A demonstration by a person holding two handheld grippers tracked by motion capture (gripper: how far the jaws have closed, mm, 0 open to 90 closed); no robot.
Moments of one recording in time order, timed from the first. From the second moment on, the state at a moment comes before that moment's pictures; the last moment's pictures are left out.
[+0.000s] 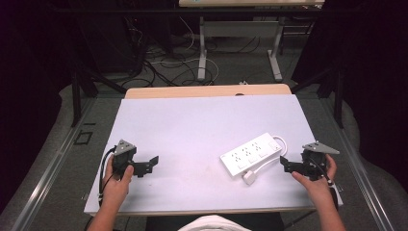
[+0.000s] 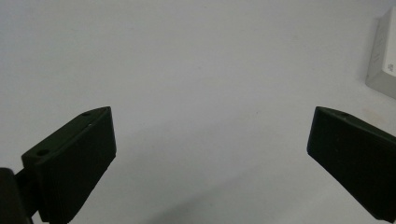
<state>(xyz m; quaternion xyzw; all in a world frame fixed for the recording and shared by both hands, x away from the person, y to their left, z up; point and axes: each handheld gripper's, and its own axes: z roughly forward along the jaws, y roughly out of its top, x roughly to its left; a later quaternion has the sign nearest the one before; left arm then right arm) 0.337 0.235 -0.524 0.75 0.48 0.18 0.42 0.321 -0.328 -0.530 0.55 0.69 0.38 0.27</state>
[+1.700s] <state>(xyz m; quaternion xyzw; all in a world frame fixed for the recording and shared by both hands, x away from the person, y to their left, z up) 0.337 0.235 -0.527 0.75 0.49 0.17 0.41 0.368 -0.295 -0.504 0.50 0.76 0.33 0.24</state>
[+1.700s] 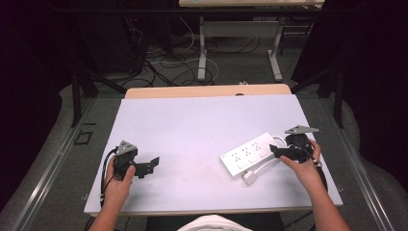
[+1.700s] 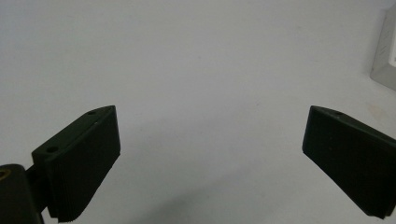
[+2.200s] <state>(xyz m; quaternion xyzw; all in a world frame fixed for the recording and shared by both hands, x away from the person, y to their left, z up) 0.338 0.236 -0.528 0.75 0.49 0.17 0.41 0.392 -0.291 -0.506 0.49 0.79 0.30 0.22</state>
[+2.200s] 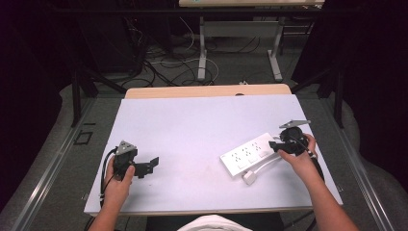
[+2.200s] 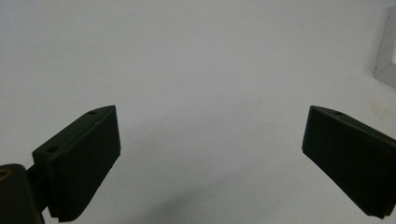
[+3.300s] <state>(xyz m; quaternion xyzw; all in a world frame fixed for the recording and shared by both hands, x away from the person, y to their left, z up) 0.339 0.237 -0.529 0.75 0.49 0.17 0.40 0.408 -0.289 -0.518 0.50 0.80 0.26 0.20</state>
